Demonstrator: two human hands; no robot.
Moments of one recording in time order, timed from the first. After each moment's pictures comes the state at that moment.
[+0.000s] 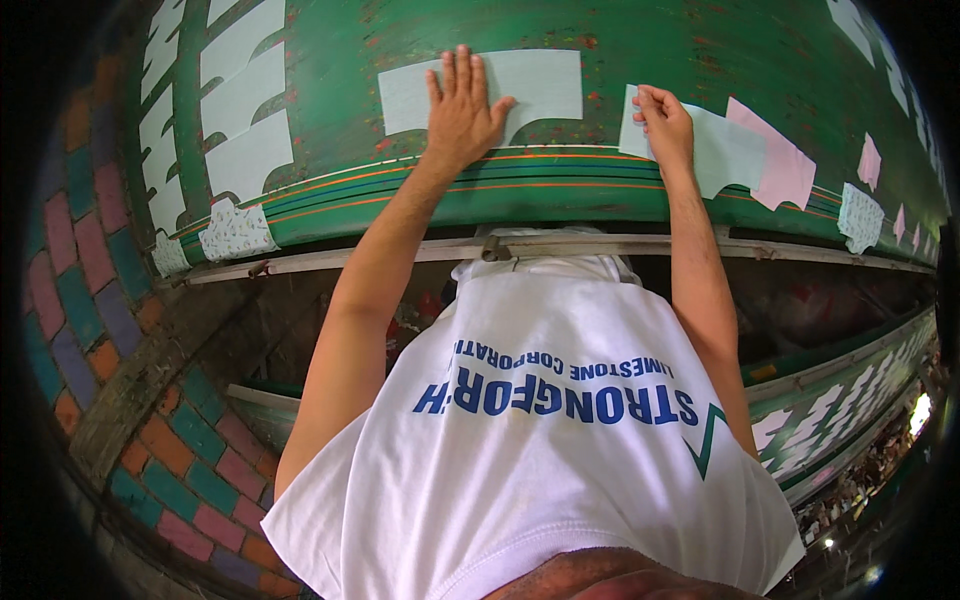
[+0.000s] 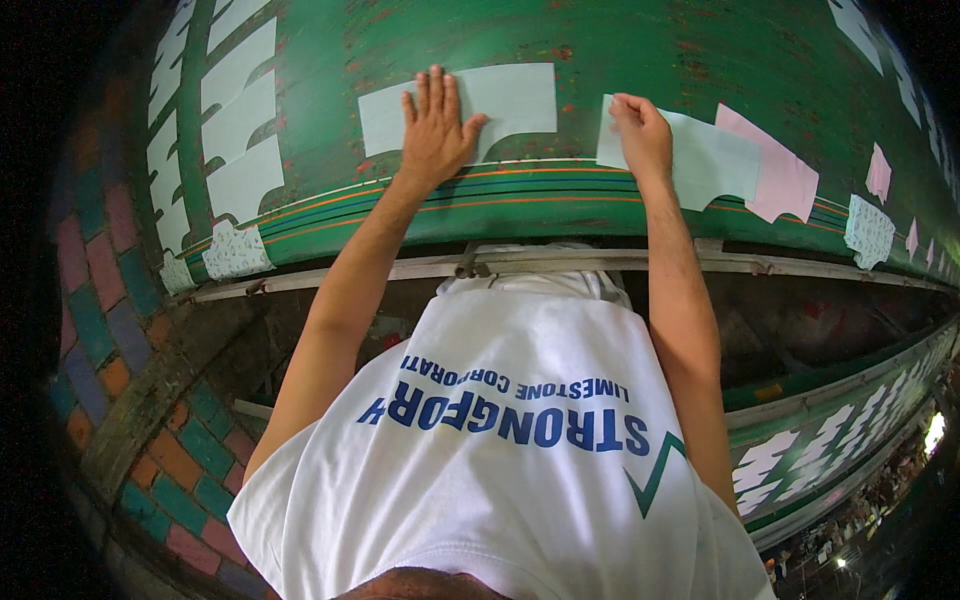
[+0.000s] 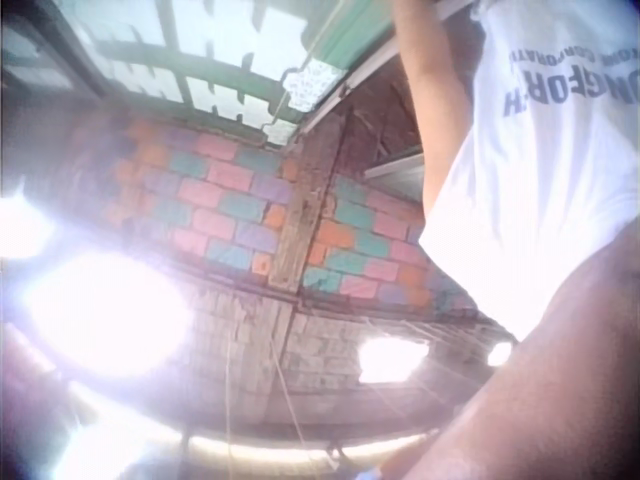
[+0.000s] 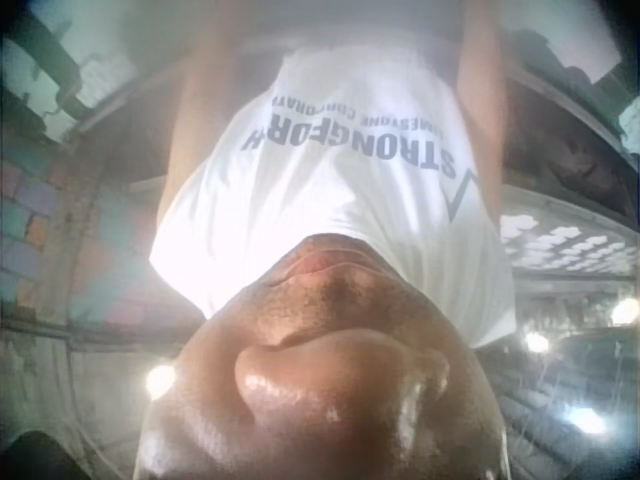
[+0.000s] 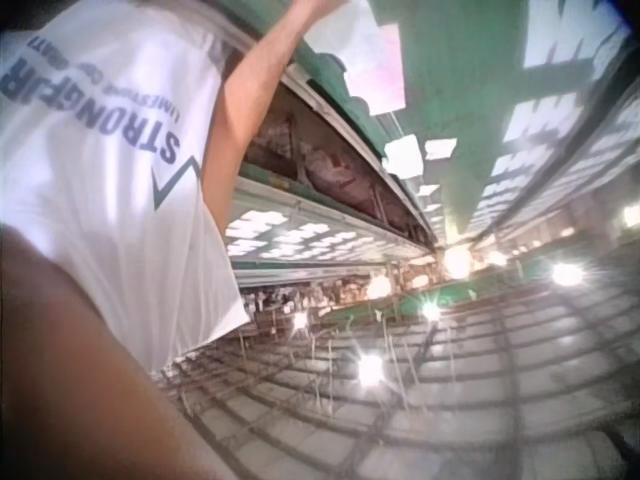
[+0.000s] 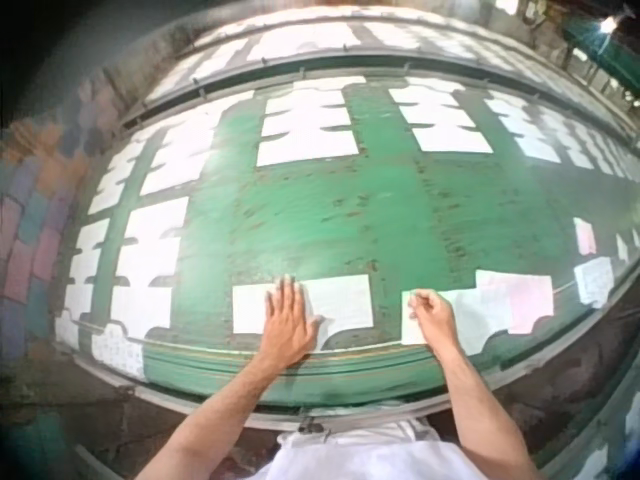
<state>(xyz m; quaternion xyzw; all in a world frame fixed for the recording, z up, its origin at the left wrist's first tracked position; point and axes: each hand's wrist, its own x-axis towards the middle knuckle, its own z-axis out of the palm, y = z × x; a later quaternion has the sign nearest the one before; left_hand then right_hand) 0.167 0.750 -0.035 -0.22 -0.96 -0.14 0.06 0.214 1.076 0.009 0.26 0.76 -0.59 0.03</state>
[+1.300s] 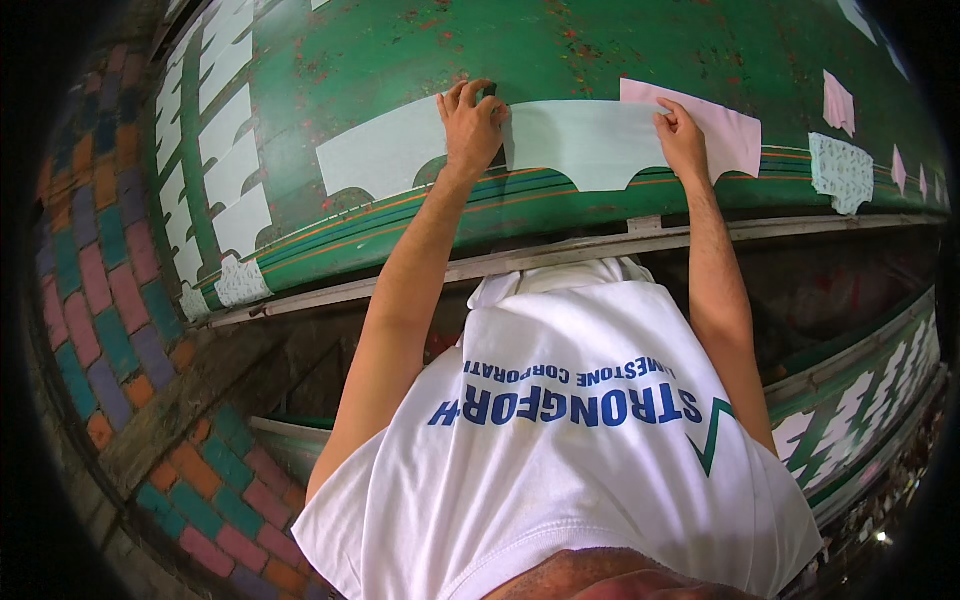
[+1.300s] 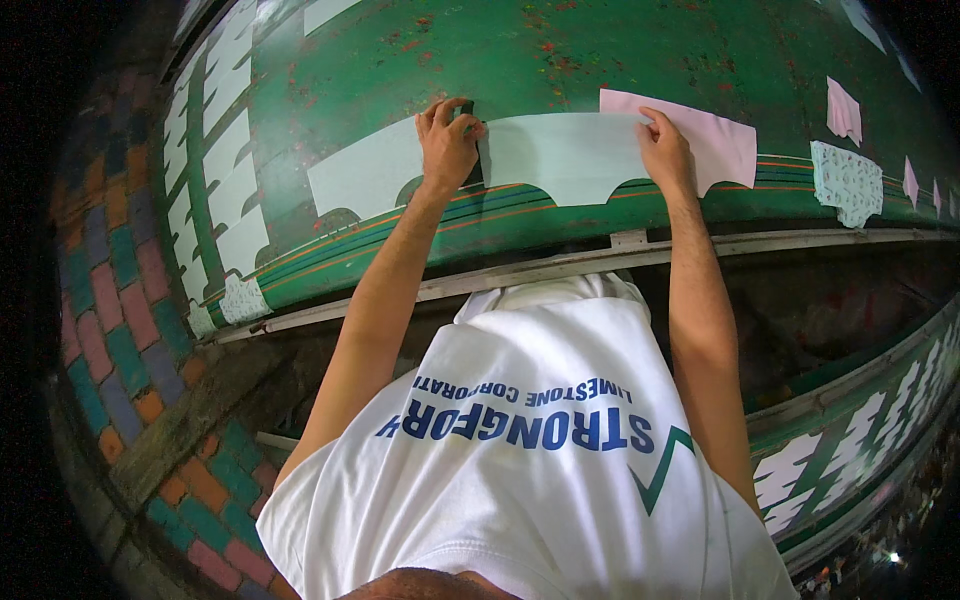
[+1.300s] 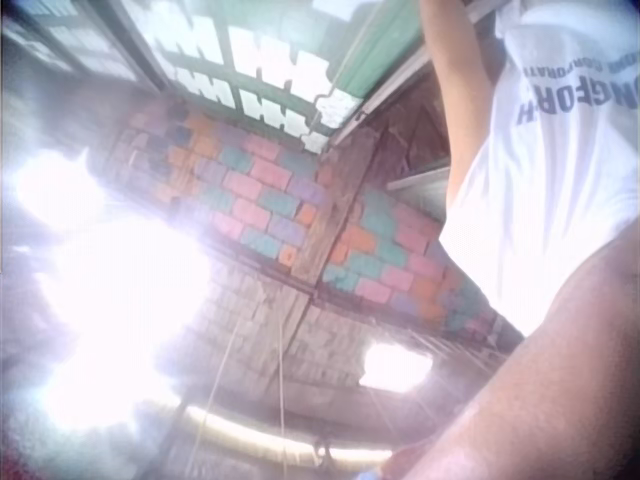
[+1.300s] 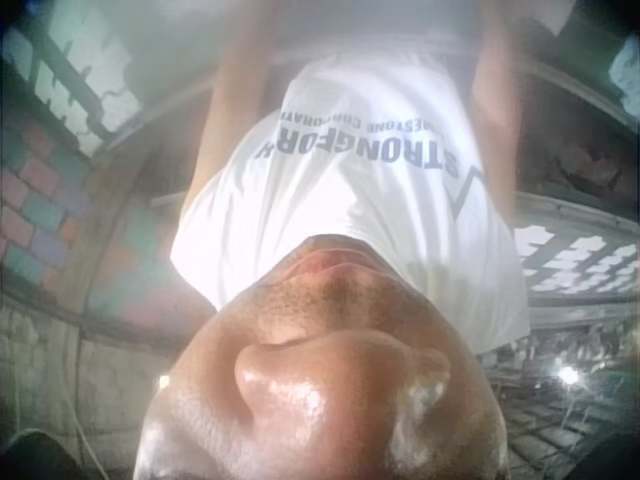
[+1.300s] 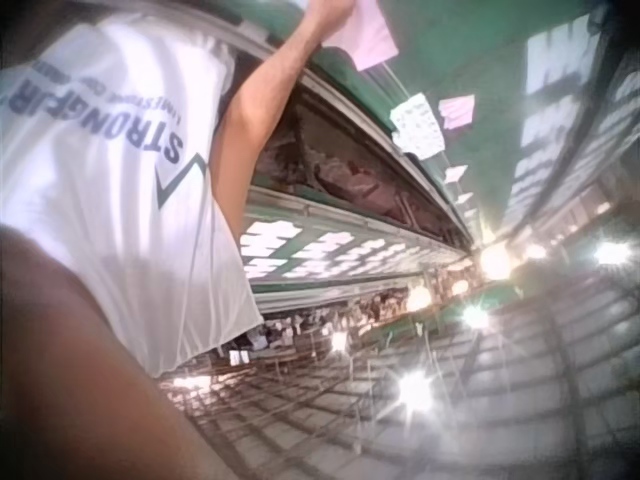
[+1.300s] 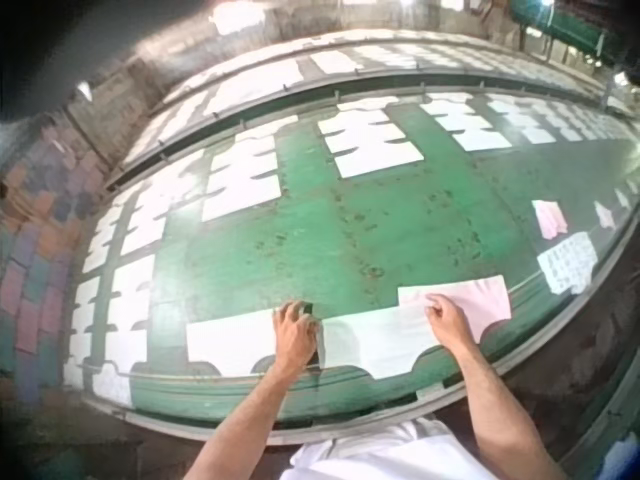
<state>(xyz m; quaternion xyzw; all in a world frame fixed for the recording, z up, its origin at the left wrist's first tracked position) 0.165 0.940 -0.015 -0.24 -0.94 -0.23 0.10 0.266 1.304 -0.020 0.23 0.88 -0.41 0.02</state>
